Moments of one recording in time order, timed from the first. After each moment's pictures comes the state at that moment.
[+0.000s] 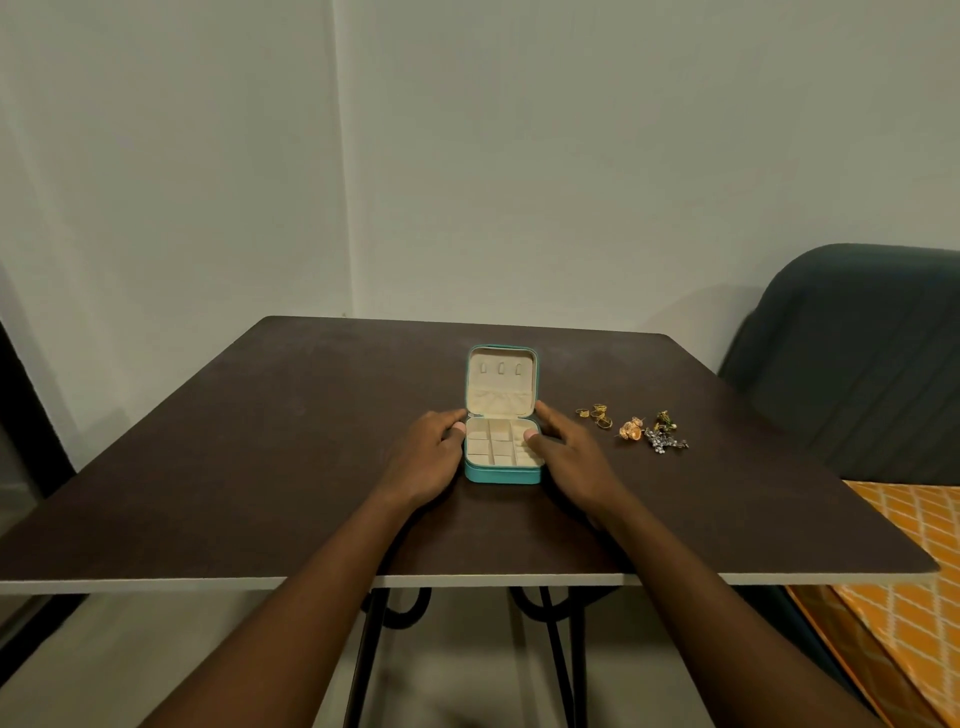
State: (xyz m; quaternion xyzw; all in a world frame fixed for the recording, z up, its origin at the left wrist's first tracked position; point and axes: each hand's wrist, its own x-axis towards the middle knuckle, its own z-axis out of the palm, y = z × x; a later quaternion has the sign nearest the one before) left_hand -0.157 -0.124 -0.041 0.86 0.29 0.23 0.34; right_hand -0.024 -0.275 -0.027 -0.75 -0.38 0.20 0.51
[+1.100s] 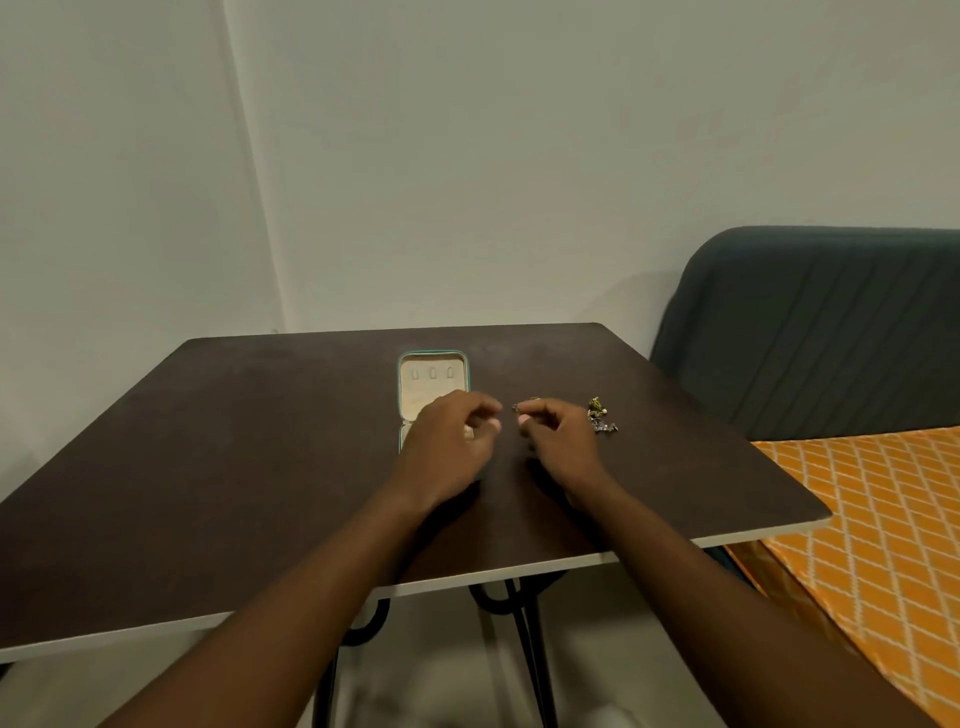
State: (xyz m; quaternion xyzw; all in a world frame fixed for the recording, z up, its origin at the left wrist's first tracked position) left_hand -0.113 -0.200 -0.003 0.88 0.13 0.33 0.32; right_hand 0.018 -0.312 -0.025 -0.76 -0.30 0.03 0.58
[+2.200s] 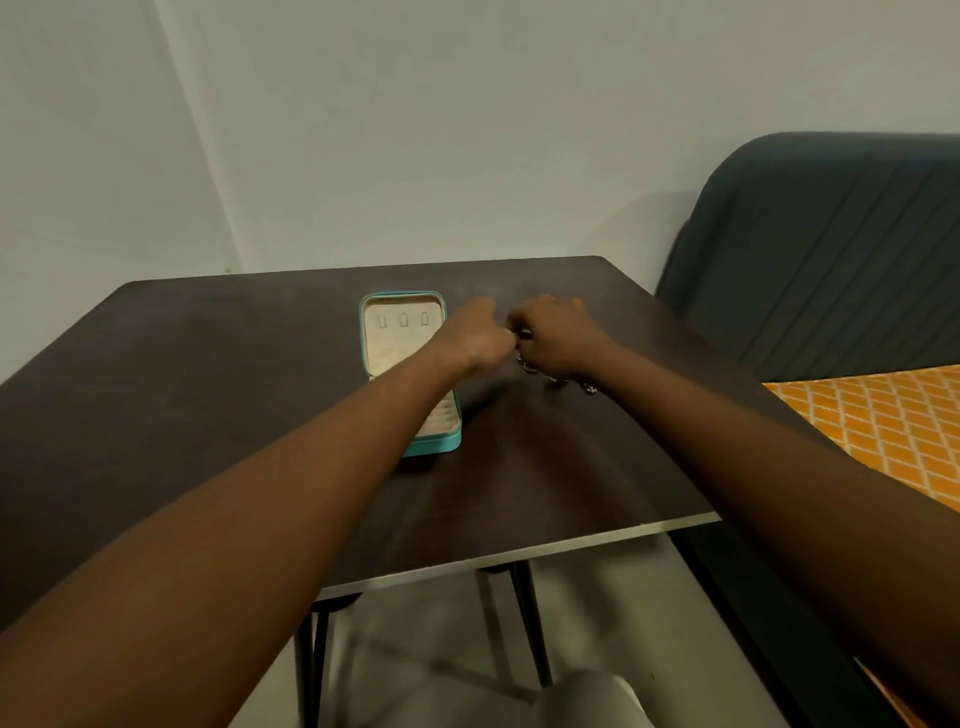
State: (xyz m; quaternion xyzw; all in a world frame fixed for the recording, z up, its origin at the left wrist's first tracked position) left_hand -0.008 -0.186 0.034 0.90 0.25 0.12 0.34; right_hand 0.104 -0.274 0.017 -0.86 -0.49 -0.08 0.10
